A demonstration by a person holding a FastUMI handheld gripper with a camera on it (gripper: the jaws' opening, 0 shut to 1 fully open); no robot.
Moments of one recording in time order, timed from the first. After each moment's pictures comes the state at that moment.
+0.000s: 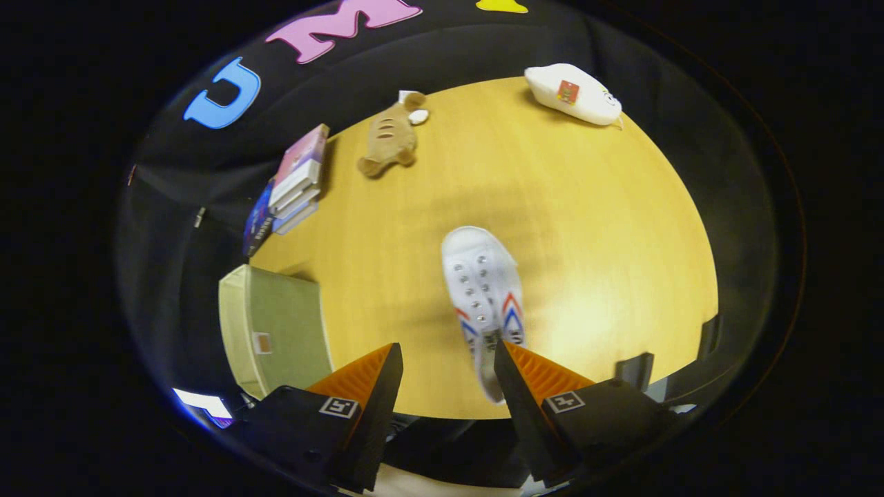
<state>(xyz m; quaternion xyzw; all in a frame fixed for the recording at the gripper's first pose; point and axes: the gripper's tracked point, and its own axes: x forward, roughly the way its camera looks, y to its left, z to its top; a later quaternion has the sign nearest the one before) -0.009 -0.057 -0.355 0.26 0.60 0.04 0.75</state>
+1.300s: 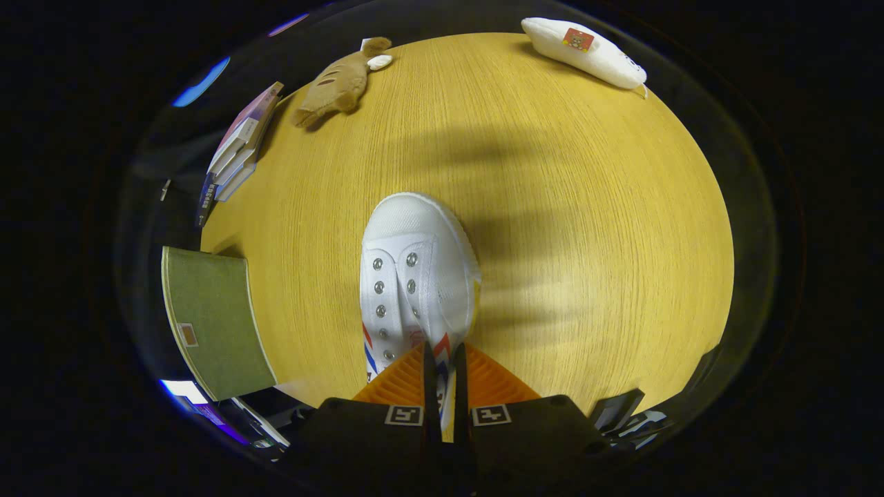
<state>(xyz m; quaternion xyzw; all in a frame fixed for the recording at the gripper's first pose) -0.006 -0.047 -0.433 0.24 0.66 0.07 0.71</state>
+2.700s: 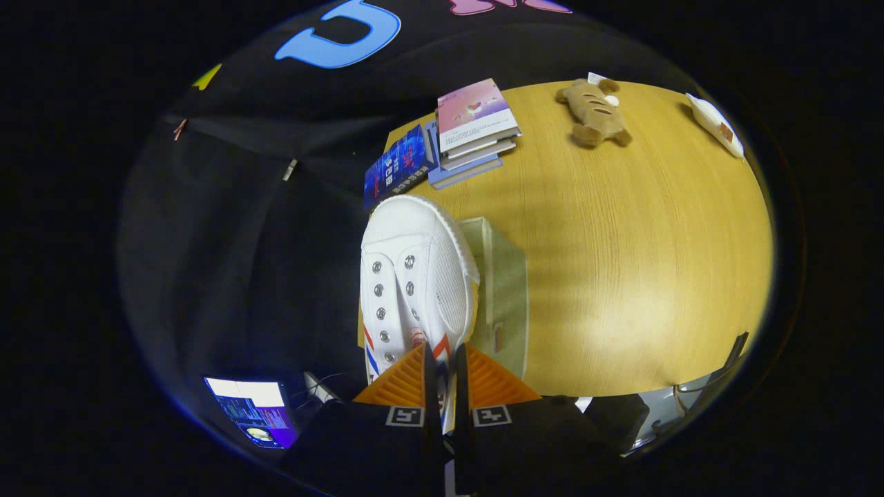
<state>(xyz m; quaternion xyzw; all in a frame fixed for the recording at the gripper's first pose) 0.023 0.273 -0.175 0.31 0.59 0.21 0.71</state>
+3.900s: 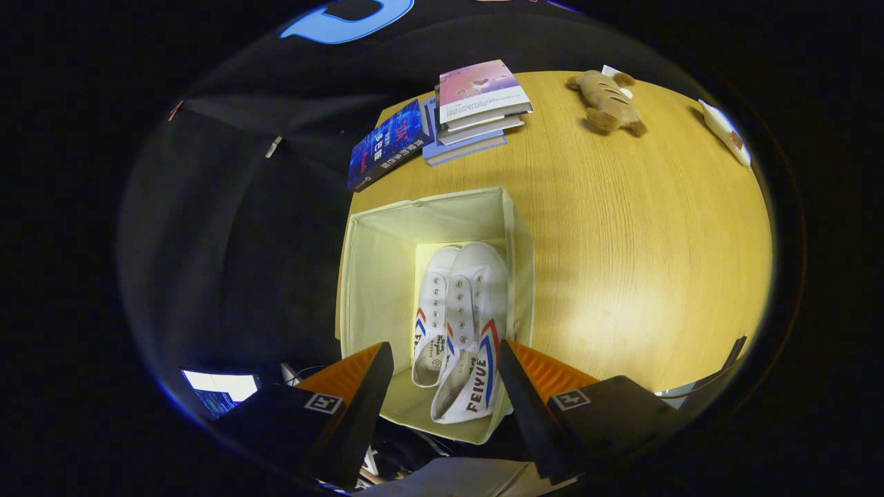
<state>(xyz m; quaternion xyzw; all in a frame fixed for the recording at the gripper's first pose) 0.020 0.290 -0.204 0.28 0.60 0.21 0.71</state>
